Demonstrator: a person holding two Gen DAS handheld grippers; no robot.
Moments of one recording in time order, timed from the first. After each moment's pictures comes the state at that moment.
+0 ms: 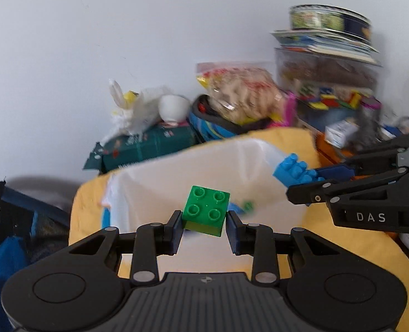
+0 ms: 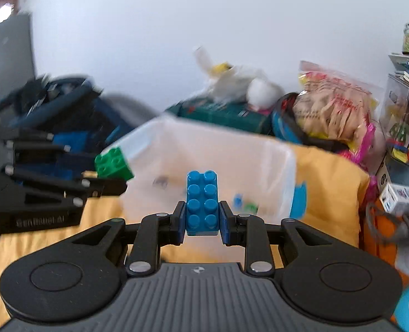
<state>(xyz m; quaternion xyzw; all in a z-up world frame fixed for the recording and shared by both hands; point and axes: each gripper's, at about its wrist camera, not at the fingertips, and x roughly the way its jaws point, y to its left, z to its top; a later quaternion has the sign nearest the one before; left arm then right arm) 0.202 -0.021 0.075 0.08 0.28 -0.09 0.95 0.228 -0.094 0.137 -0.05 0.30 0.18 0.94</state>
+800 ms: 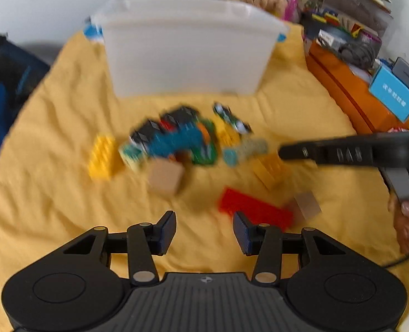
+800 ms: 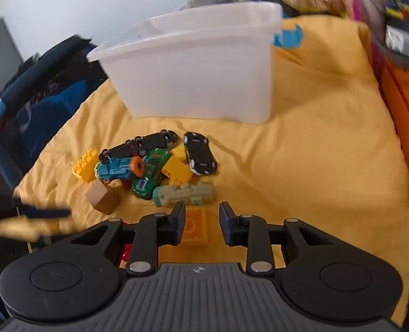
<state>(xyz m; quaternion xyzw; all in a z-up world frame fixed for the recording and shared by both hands) 0.077 -0.037 -0.035 -0.04 0.48 -0.08 0.88 0.159 -0.140 0.021 0.05 0.44 0.19 0.88</state>
